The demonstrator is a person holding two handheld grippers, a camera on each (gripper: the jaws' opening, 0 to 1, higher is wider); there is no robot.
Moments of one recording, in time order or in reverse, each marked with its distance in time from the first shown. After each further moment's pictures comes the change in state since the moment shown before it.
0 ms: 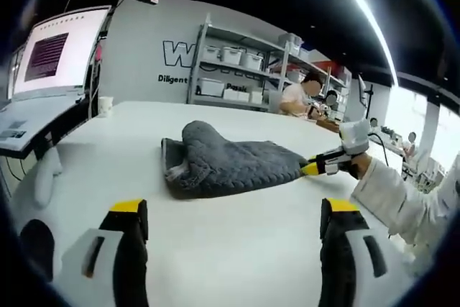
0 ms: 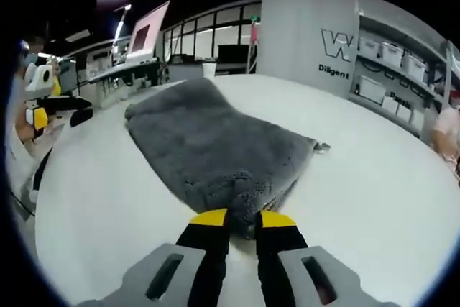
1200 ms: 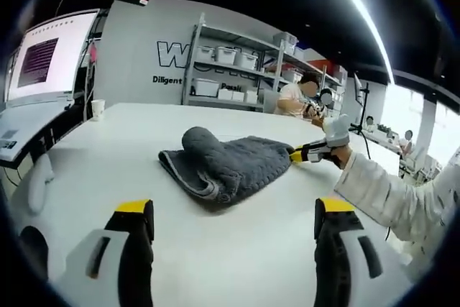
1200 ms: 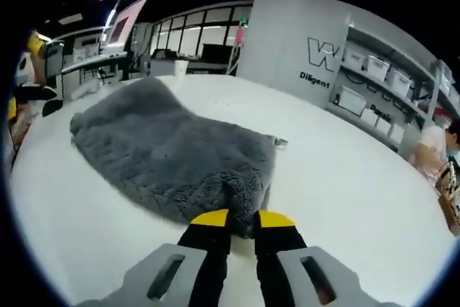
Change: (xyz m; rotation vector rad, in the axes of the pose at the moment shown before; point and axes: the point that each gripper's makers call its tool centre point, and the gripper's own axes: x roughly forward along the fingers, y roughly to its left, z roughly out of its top) left arm 0.012 -0.021 0.007 0.012 -0.001 -0.029; right arm 0.018 -0.092 0.011 -0.072 -0.002 -0.172
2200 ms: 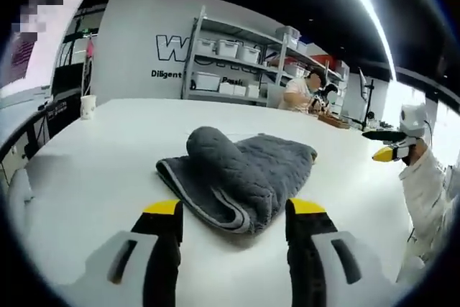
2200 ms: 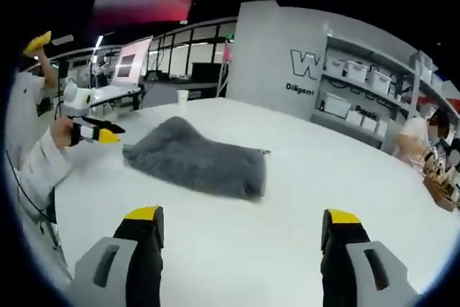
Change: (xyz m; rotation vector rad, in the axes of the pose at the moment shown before) left arm 0.082 0.031 0.005 0.012 0.065 -0.016; right arm -0.172 0.024 0.010 0.100 -0.084 -0.009
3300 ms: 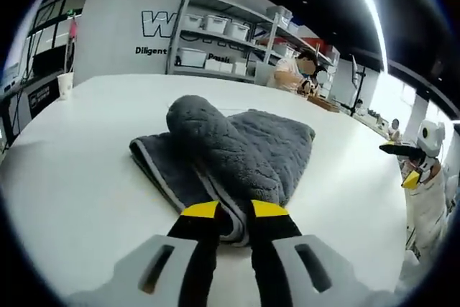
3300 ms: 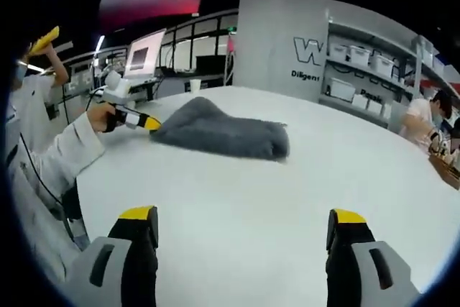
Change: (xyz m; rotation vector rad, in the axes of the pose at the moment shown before) left arm 0.036 -0.005 -0.026 -0.024 0.123 -0.087; right arm -0.035 0.041 -0.051 0.058 0.058 0.034
